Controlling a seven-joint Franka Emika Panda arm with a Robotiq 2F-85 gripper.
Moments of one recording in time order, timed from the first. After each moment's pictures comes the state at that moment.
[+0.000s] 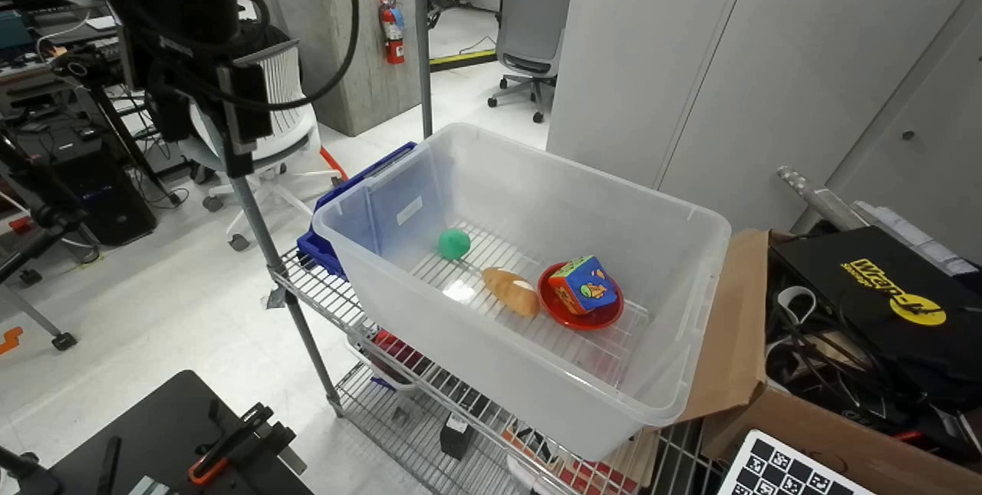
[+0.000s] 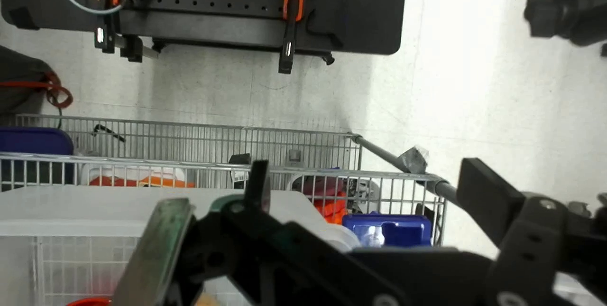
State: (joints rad) arm 0.15 -0.11 0.15 -1.97 0.11 1.66 0.15
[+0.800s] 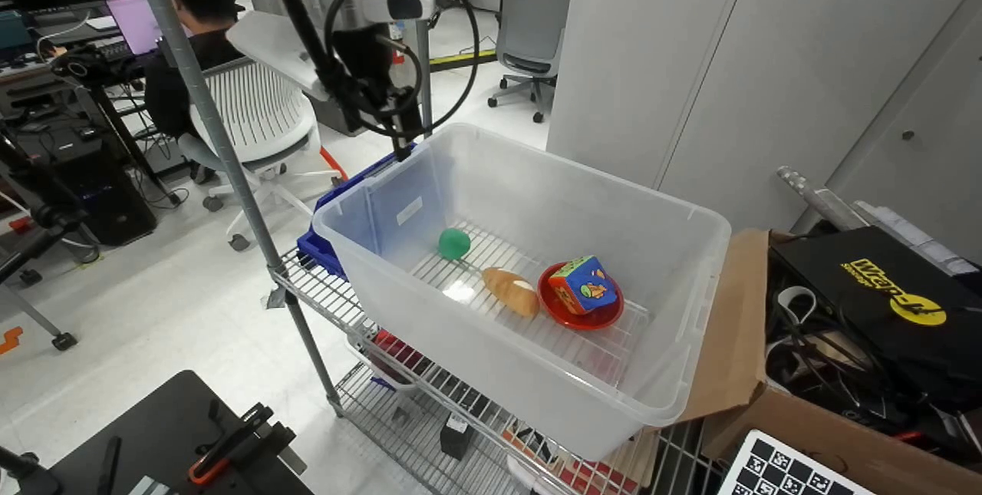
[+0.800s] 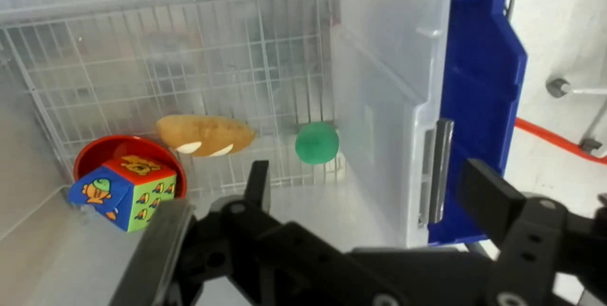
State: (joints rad) arm 0.12 0.18 0.10 -1.85 0.01 2.19 0.24
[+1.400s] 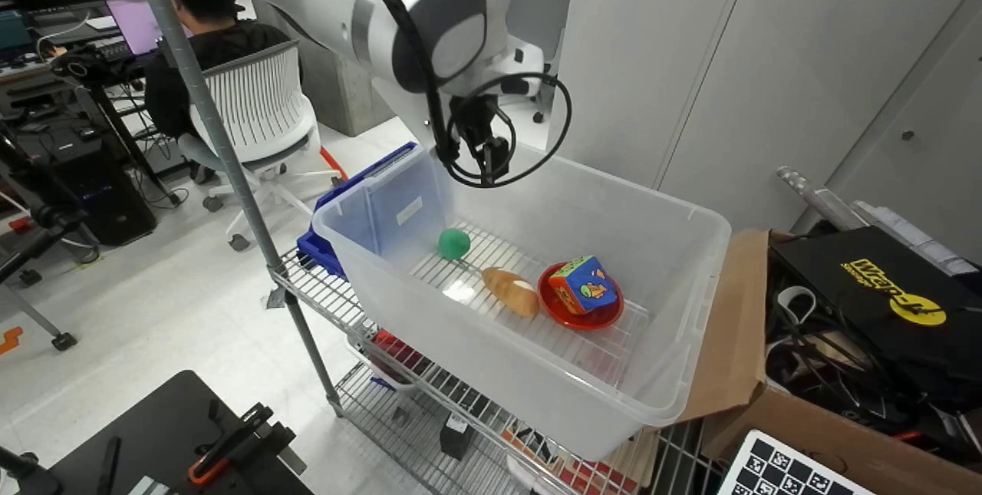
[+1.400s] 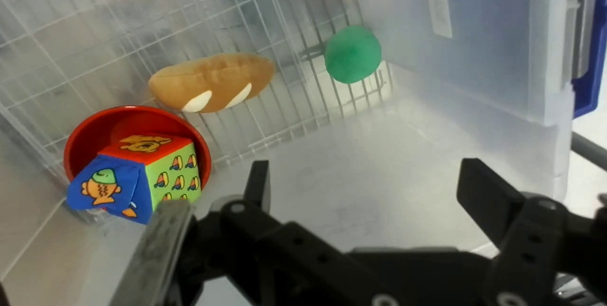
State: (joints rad) arm 0.06 0.50 0.03 -1.59 0.14 2.34 0.30
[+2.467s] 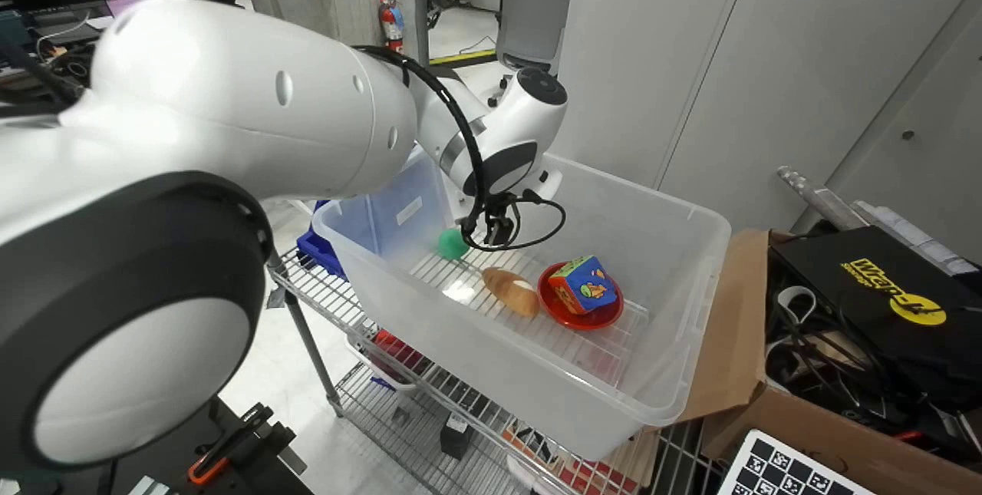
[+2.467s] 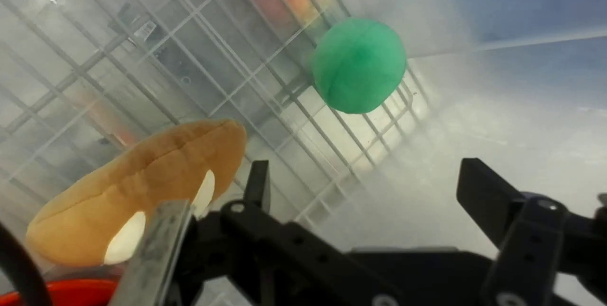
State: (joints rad) arm 0.01 1.03 0.06 -1.09 0.34 2.26 0.44
